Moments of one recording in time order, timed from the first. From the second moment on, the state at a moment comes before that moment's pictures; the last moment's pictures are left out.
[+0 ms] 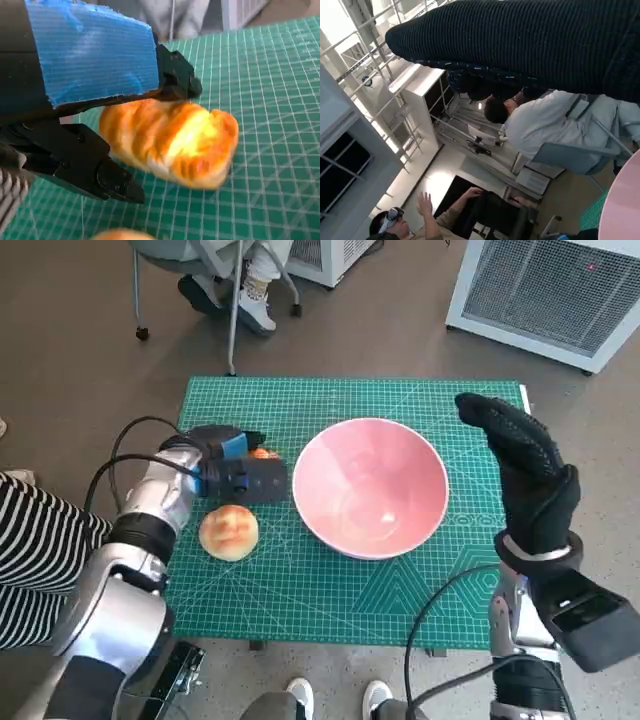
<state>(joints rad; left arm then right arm) -1.07 0.38 -0.58 1.35 0.78 -0.18 -0.02 -0.42 -0.14 -0.12 0.27 0.27 -0.75 0.39</state>
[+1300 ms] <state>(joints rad) -1.09 0.41 -0.46 1.30 0.67 -0.33 0.21 -0.40 -0.13 -0.11 0.24 0.27 -0.74 0.39</state>
